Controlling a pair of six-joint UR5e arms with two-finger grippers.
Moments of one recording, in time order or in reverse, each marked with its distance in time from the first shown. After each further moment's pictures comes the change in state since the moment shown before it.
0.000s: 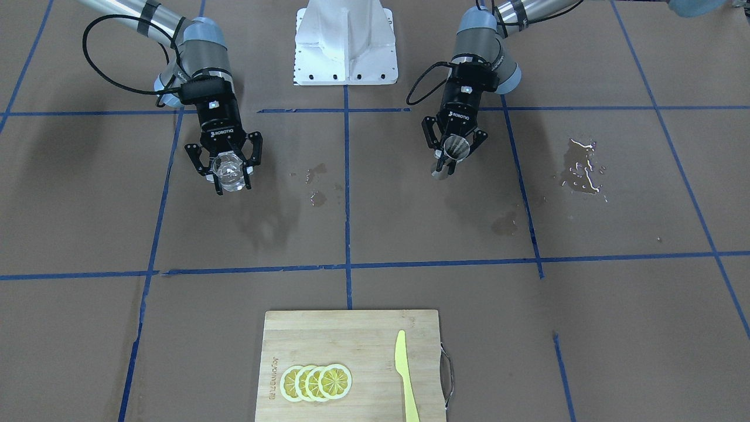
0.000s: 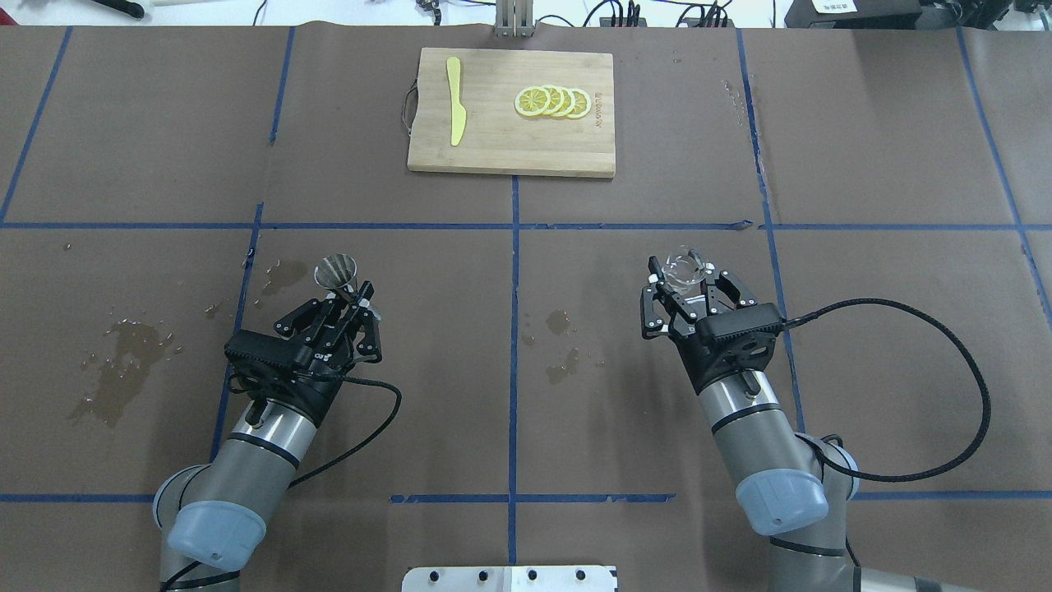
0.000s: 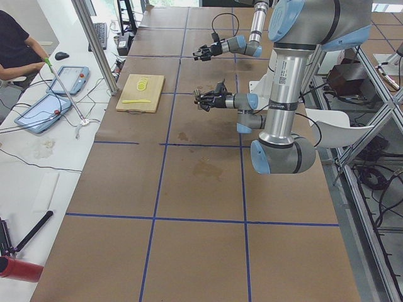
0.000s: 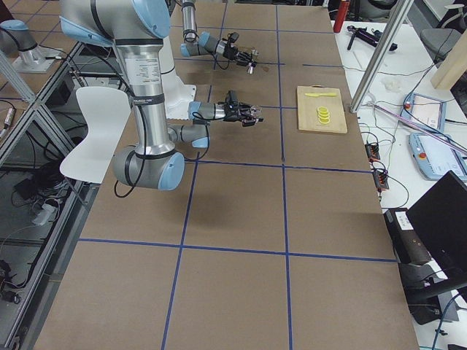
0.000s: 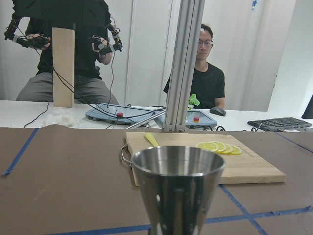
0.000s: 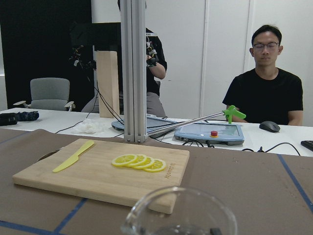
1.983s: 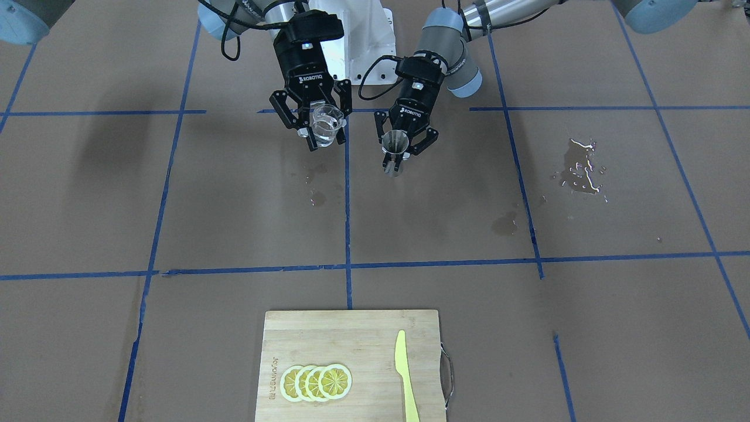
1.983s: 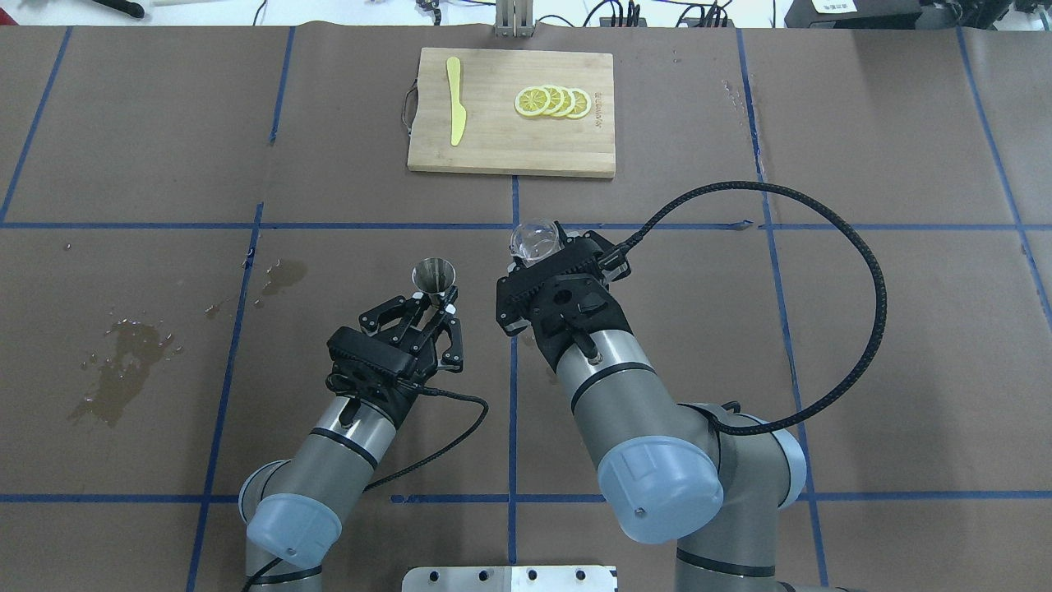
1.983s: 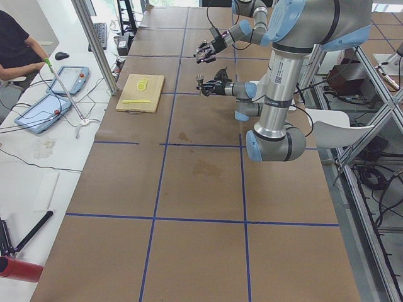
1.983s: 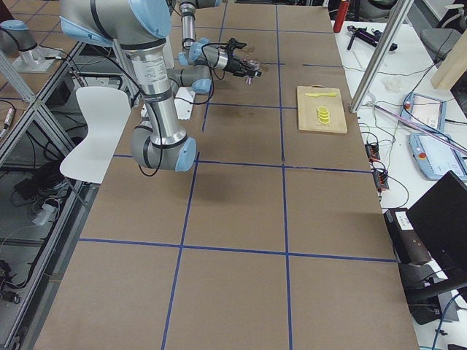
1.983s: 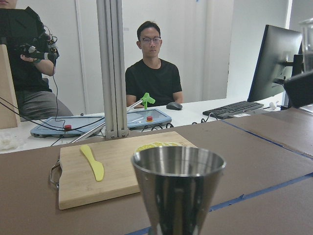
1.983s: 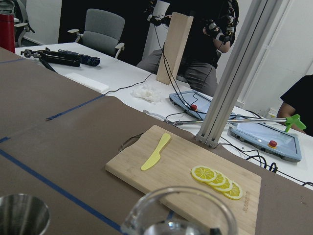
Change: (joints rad) left arm 0.007 -0.193 0.103 -0.045 -0.081 0.255; right arm 0.010 0.240 0.313 -0.730 0.234 -0.142
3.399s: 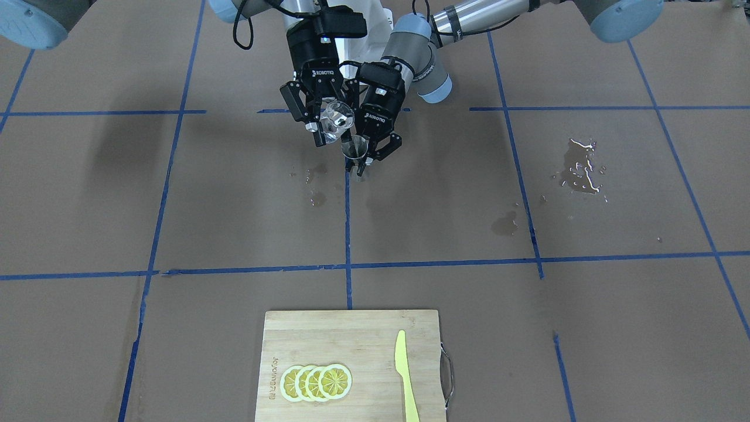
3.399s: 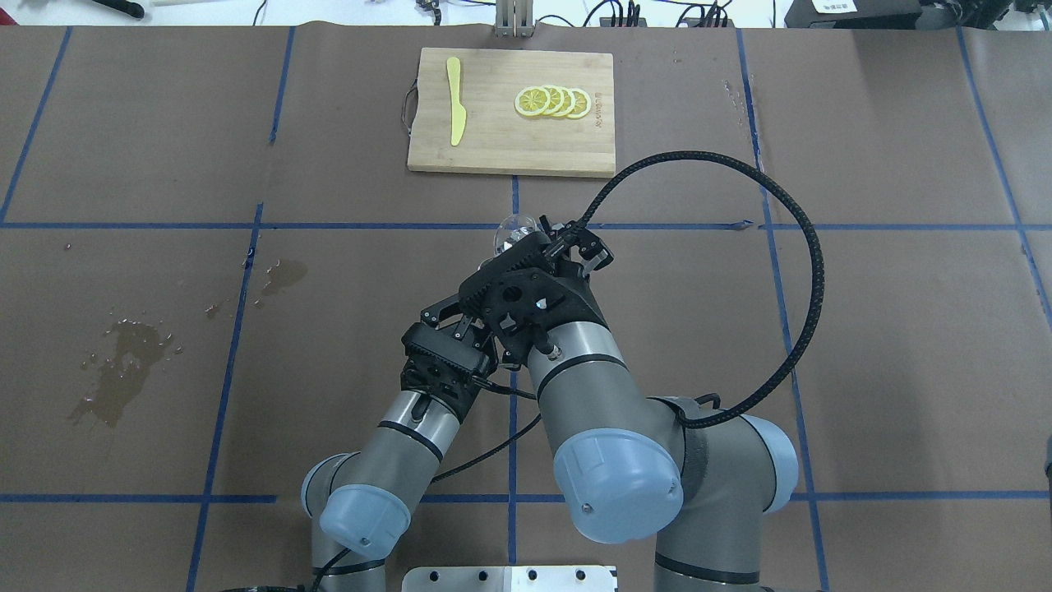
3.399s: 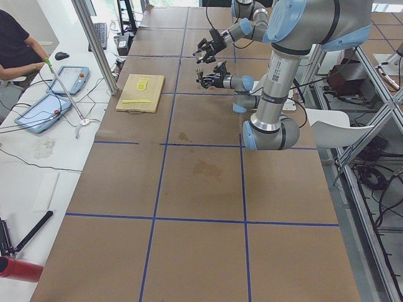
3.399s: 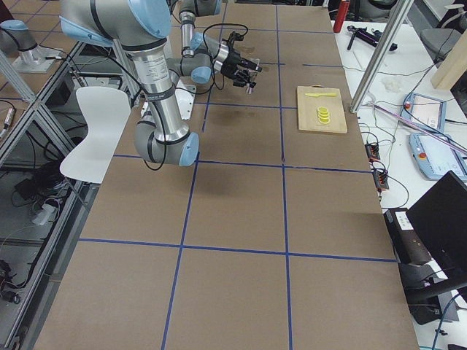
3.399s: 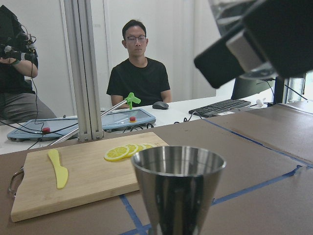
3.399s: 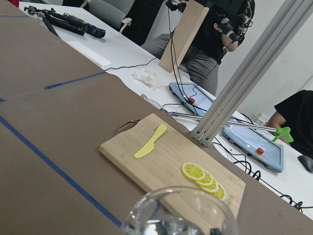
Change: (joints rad) left arm -0.001 -0.143 0.122 0.000 -0.021 0.056; right arm -0.001 0.064 0.028 -0.222 0.003 -0.106
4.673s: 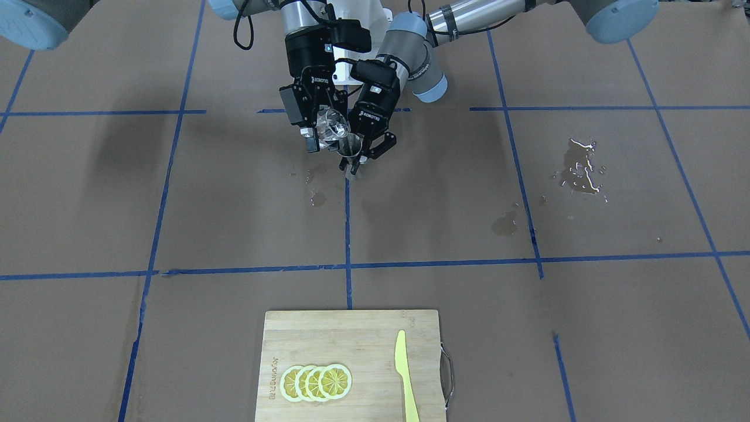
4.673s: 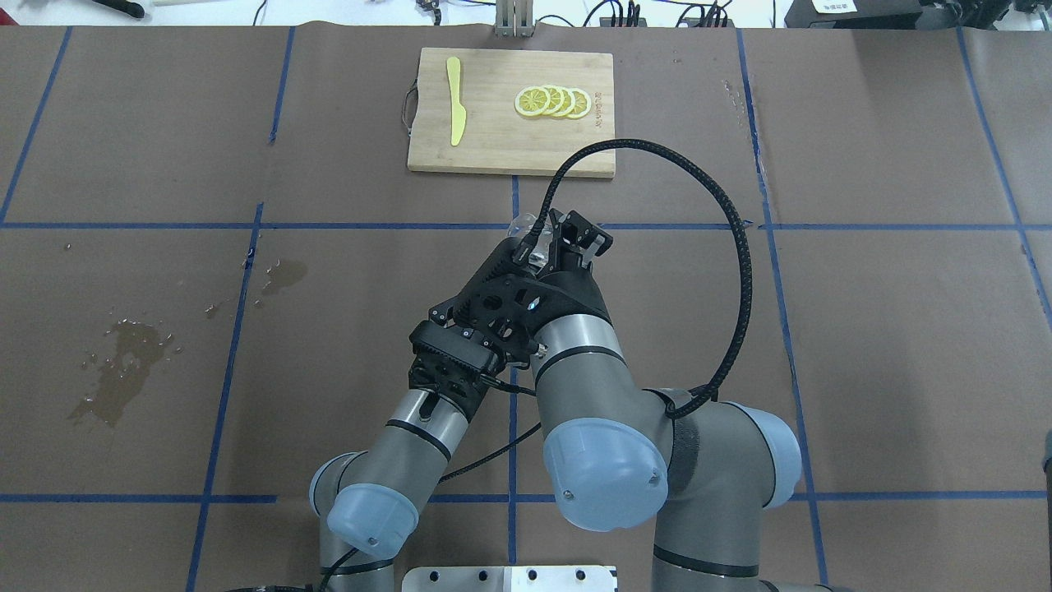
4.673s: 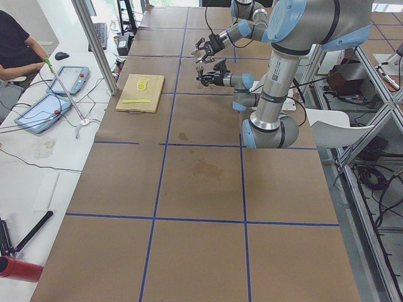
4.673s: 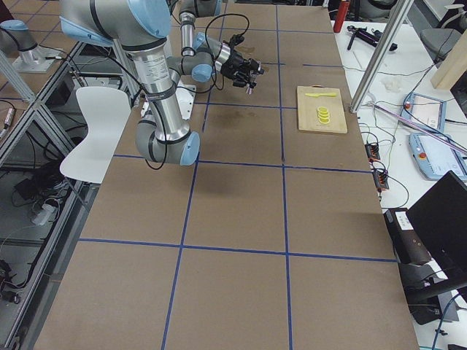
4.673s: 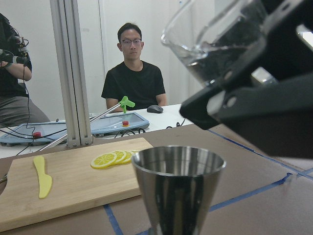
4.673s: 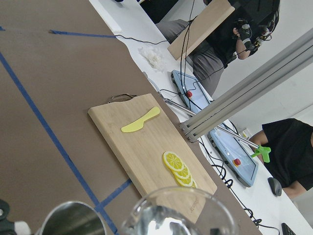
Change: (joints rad) left arm 0.000 -0.016 0.002 -0.001 -0.003 -0.001; right arm 0.013 0.008 0.002 -0.114 -0.015 -0.236
